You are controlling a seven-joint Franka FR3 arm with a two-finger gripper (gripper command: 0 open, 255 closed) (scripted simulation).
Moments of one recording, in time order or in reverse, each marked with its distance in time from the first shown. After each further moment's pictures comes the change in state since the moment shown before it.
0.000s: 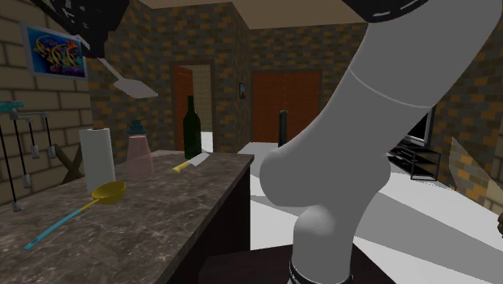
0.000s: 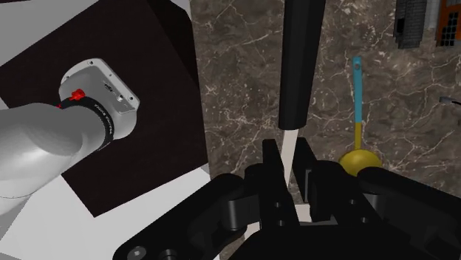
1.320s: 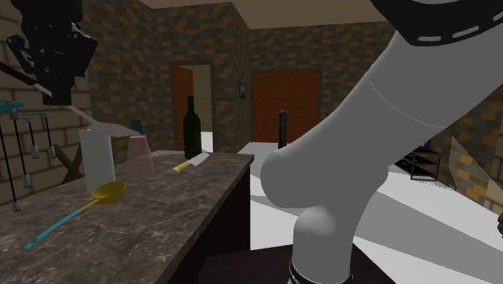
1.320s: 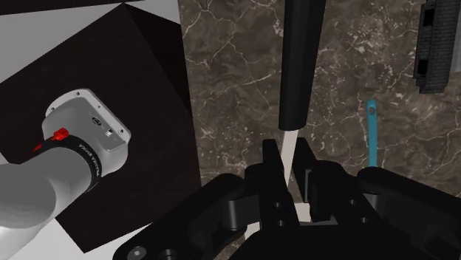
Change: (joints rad) arm 0.060 -0.128 0.101 -0.218 0.113 0.149 0.060
